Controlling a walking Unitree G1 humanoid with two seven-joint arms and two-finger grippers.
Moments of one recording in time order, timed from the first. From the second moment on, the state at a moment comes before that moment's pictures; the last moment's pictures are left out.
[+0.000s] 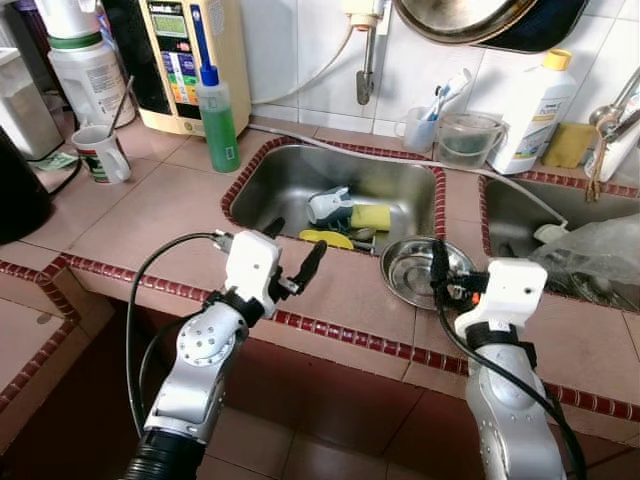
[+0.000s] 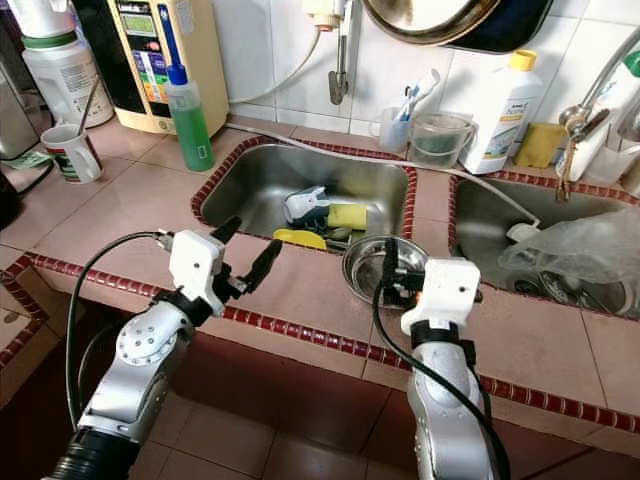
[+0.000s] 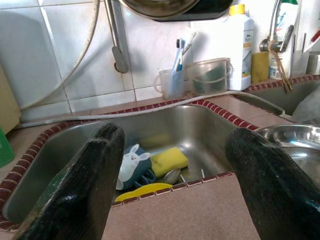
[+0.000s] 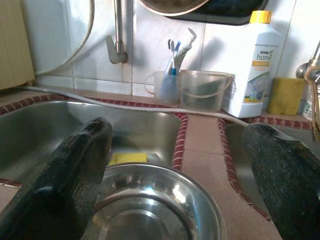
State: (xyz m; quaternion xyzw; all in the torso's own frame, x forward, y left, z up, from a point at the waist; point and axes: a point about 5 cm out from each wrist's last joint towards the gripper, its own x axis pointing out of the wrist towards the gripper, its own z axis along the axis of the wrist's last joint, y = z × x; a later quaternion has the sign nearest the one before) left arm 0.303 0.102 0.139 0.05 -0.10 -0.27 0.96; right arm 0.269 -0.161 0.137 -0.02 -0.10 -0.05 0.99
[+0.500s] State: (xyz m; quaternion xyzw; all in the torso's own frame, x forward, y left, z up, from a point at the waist) left arm 0.309 0.106 0.142 0.05 -0.11 -0.25 0.96; right arm 0.273 -0.155 0.135 -0.01 -0.10 -0.03 0.99
